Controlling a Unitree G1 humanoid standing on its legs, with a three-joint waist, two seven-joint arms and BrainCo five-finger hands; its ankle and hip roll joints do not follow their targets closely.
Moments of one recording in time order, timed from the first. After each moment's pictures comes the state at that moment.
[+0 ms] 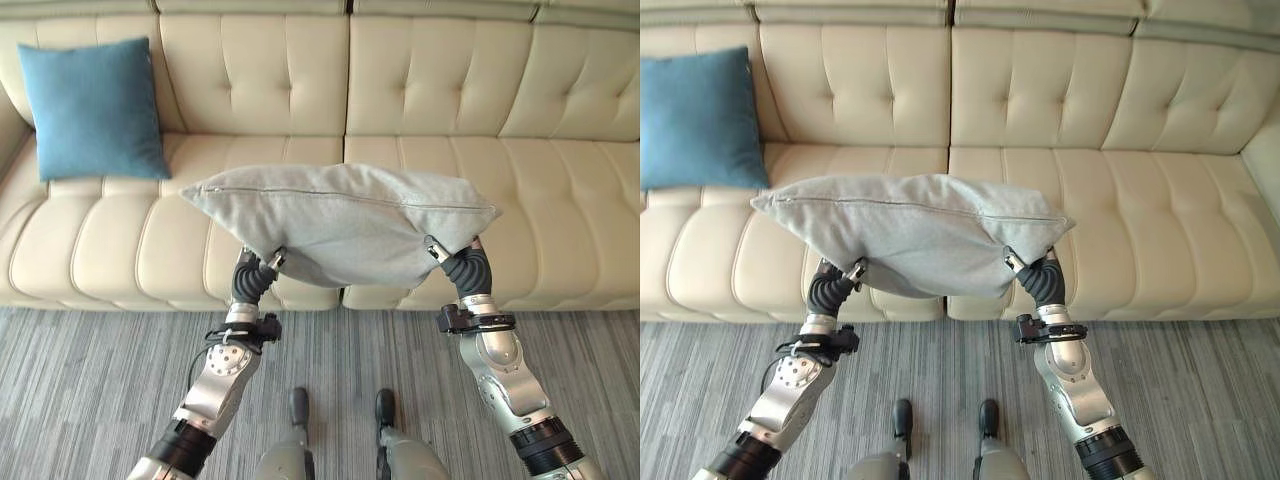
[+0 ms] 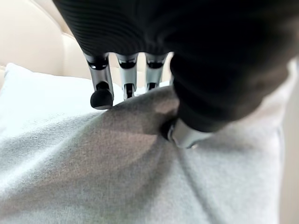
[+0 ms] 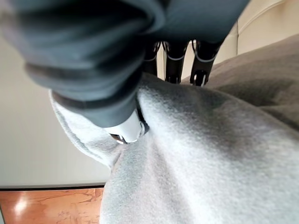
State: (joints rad) left arm -0.09 0.39 -0.31 0.09 -0.37 -0.31 0.30; right arm -0.14 -0.36 0.26 -0.01 0.37 -0.31 -0.19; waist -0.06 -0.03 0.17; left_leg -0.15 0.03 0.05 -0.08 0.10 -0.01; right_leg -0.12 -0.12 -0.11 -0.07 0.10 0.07
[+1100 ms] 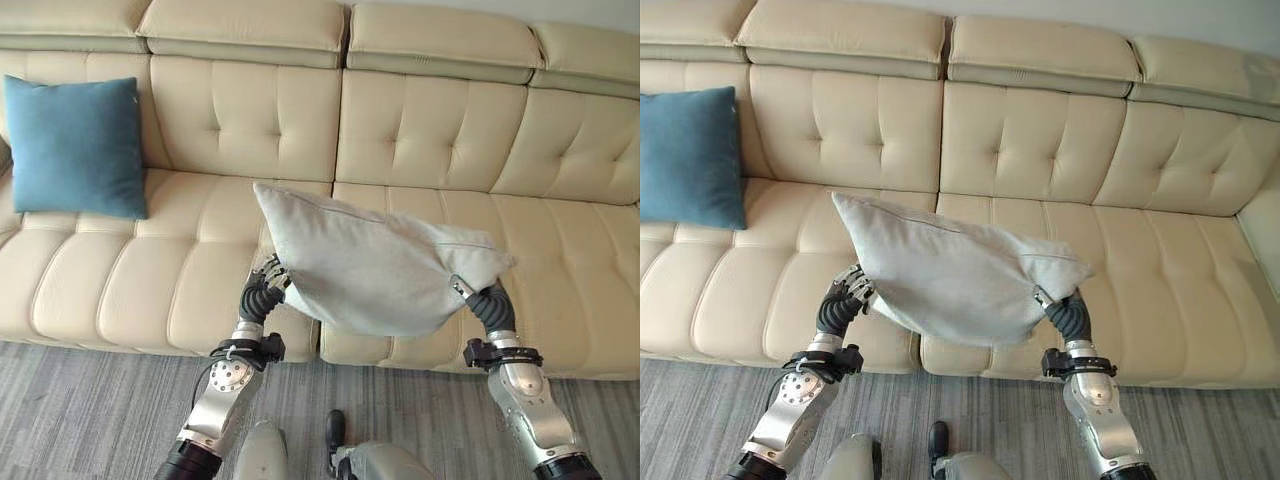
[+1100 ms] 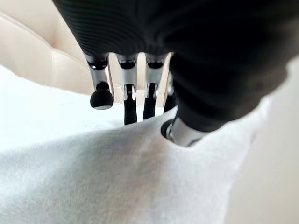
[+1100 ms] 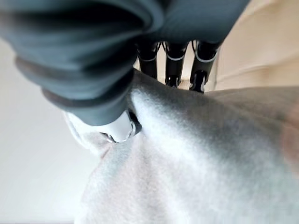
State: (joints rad) left arm 0.00 0.32 -0.28 0.09 -0.37 -0.23 0.20; right arm 0.00 -0.39 0.15 0.07 0.34 -0.25 -0.17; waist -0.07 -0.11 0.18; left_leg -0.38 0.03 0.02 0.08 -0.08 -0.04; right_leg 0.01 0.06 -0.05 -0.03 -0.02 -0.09
